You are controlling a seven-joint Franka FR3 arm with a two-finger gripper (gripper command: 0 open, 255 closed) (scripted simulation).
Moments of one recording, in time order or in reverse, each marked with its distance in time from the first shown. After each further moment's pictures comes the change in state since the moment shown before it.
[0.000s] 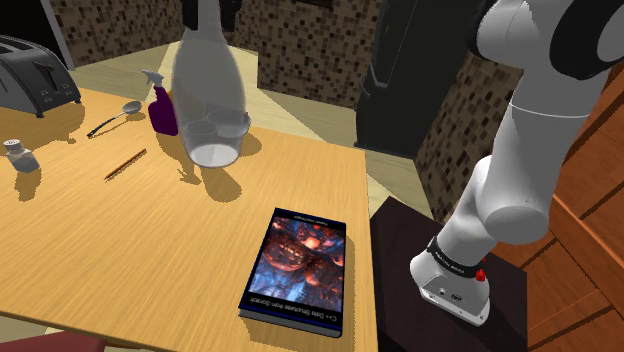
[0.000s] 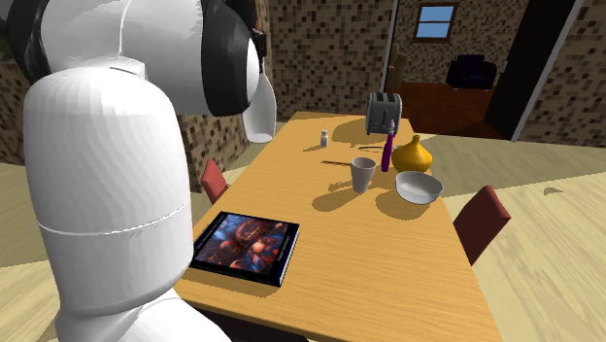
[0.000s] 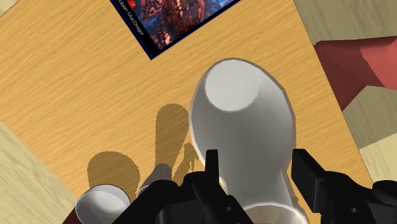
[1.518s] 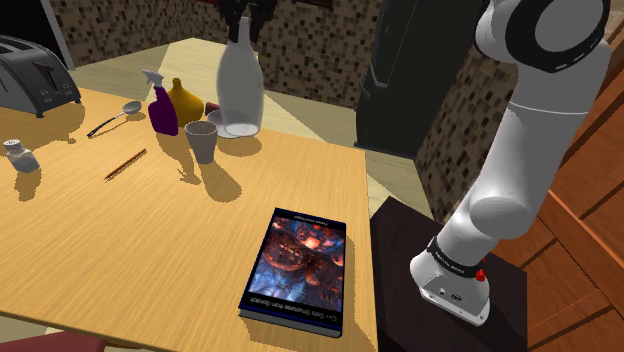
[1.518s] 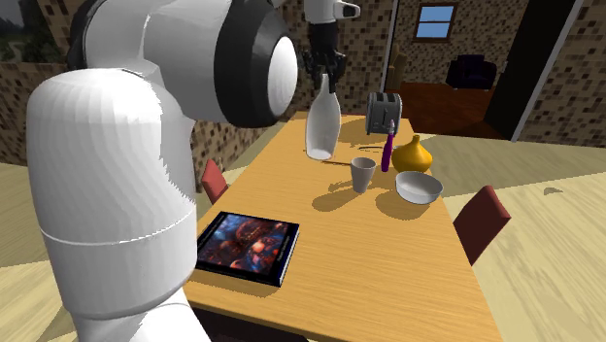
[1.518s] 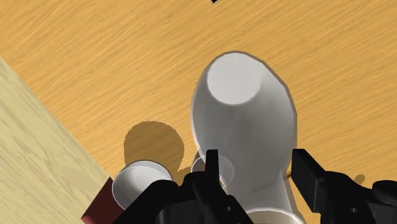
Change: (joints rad) arm -0.269 -0.002 -0.125 -0.129 0.078 0.160 -0.354
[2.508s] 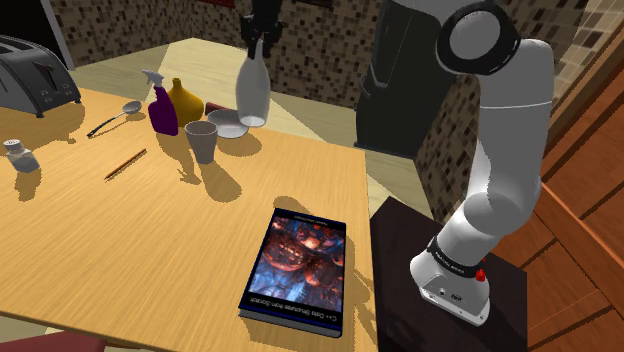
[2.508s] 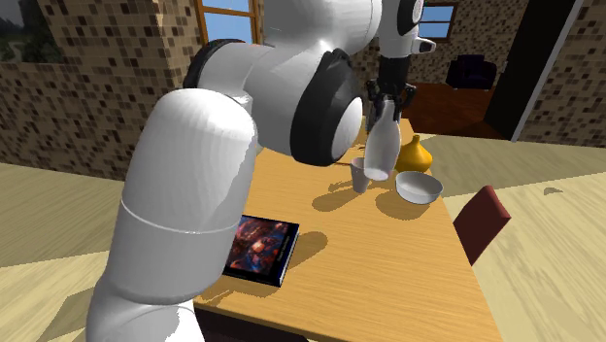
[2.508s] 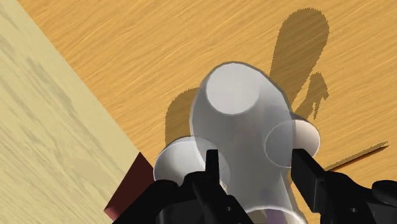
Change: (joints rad) arm -0.130 0.251 -0.097 0.170 -0.032 0.080 -0.250
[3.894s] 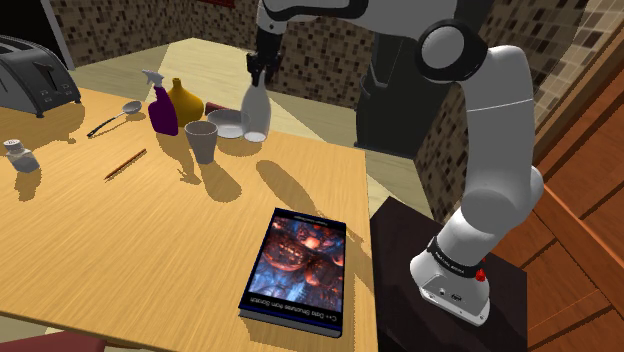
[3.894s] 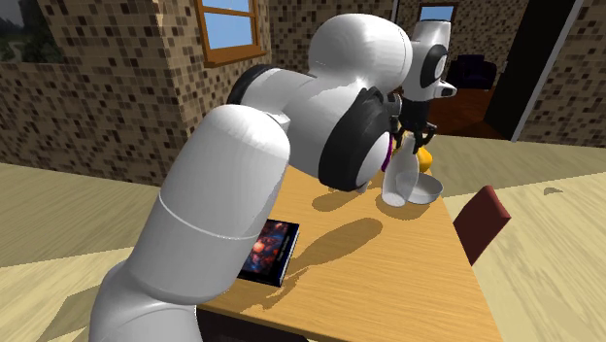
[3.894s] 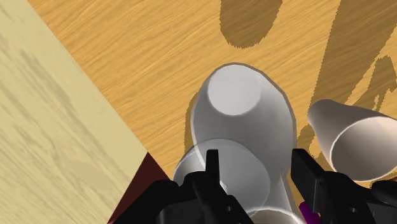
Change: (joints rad) arm -0.066 0.137 -0.029 -0.053 -0.018 0.186 -0.084
